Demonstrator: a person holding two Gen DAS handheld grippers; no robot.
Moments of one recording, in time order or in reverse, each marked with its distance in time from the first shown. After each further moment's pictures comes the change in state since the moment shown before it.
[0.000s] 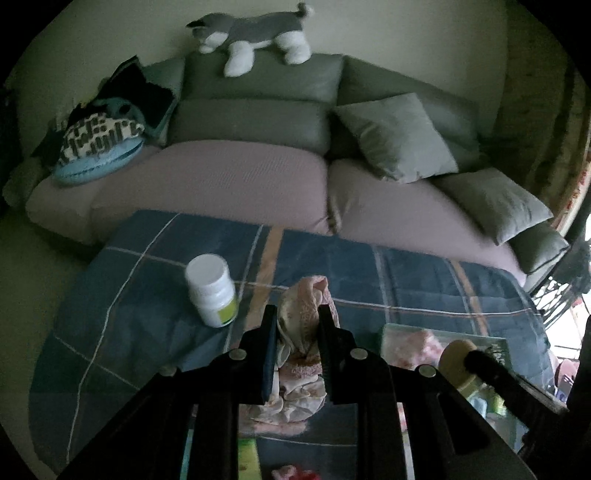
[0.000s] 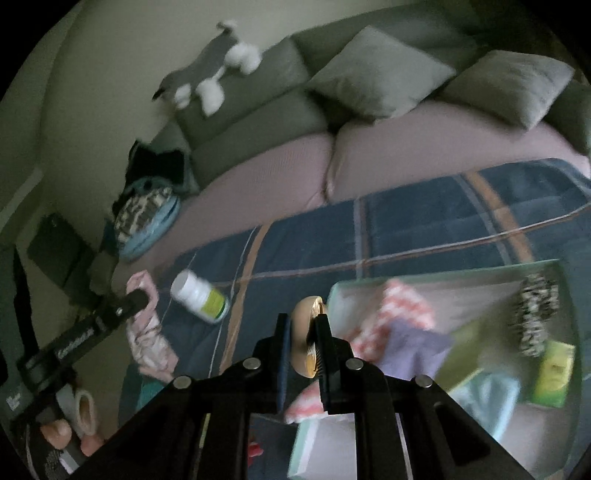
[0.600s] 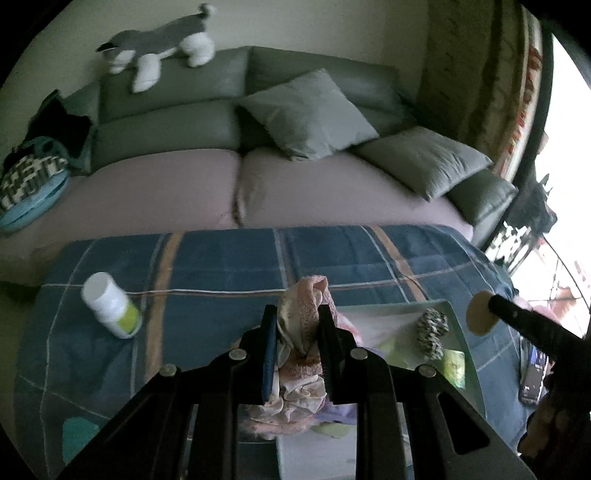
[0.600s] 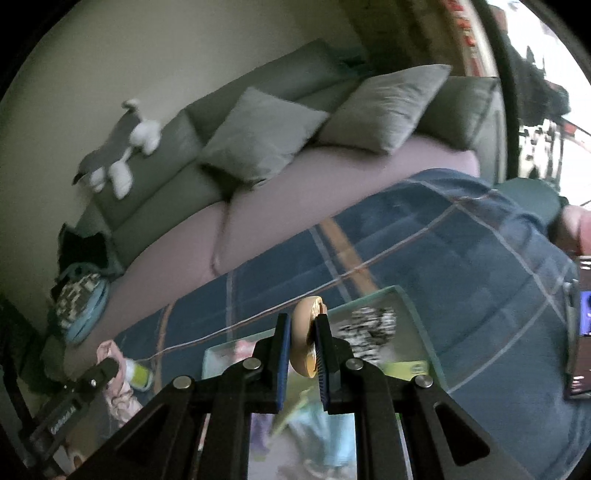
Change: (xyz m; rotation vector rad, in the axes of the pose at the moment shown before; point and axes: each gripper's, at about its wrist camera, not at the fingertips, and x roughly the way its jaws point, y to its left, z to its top) left arm 0.007 -0.114 -0.020 0.213 0.043 -0.179; right arm -0.088 -0.107 0.014 0.225 -0.187 -0.289
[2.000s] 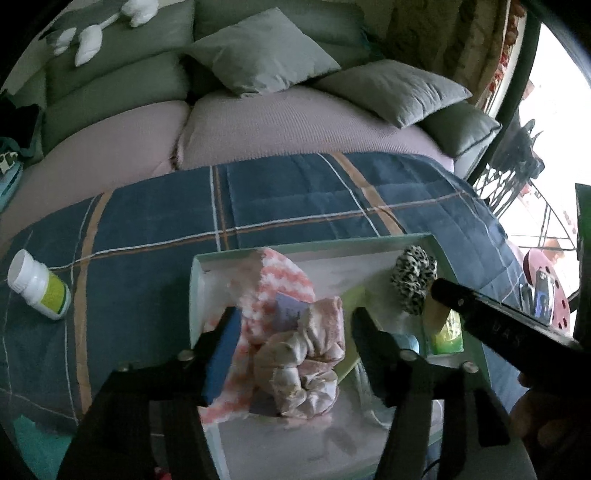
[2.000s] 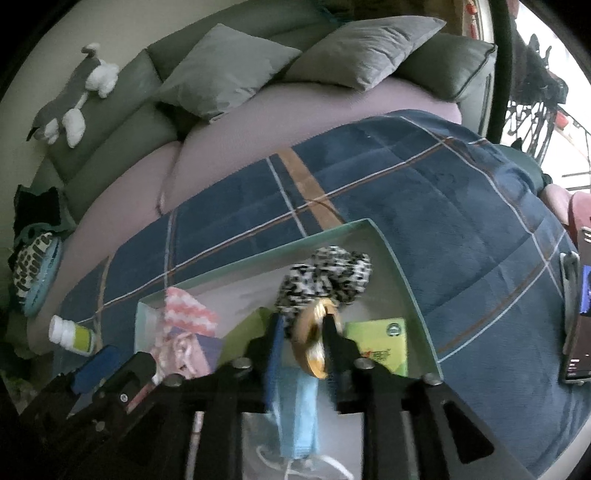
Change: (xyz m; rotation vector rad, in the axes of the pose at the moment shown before) left arm 0.069 -0.046 -0.026 0.072 0.202 -0.080; right arm 0.067 0.004 -0.029 -0.063 0.228 -0.139
